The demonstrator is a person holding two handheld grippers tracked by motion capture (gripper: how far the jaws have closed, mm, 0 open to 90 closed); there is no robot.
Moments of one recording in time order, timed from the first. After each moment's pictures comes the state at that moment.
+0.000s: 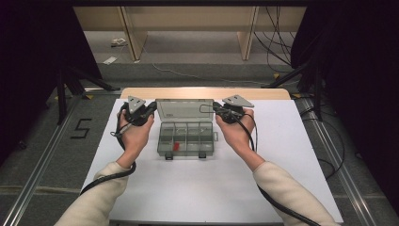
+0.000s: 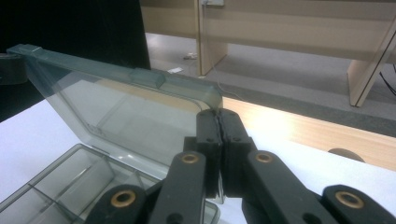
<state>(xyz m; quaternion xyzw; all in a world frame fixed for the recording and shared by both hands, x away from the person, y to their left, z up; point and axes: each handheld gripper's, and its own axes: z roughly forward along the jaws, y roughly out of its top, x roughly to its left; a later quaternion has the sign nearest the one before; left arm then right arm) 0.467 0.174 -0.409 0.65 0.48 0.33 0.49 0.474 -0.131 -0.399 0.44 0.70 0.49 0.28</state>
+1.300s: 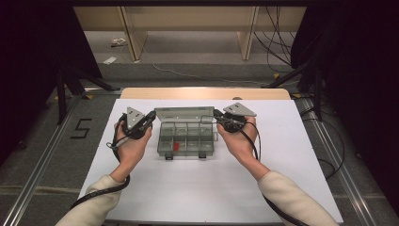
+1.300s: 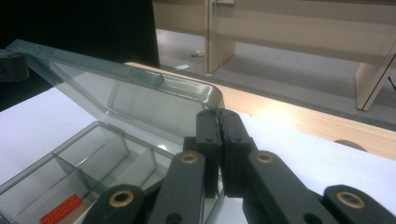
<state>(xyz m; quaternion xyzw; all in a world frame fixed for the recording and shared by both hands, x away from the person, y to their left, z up) 0.435 0.179 -0.425 0.67 0.43 0.35 0.49 0.450 -0.135 -0.406 0.42 0.71 0.49 0.28</state>
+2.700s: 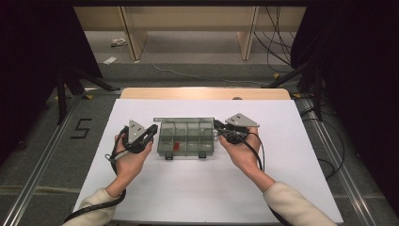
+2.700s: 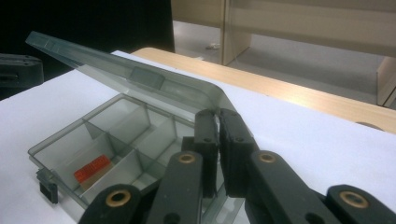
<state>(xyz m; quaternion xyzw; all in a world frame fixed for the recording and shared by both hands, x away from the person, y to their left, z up) 0.403 0.178 -0.442 0.71 0.41 0.33 0.47 0.424 -0.143 -0.421 0.40 0.73 0.50 0.25</state>
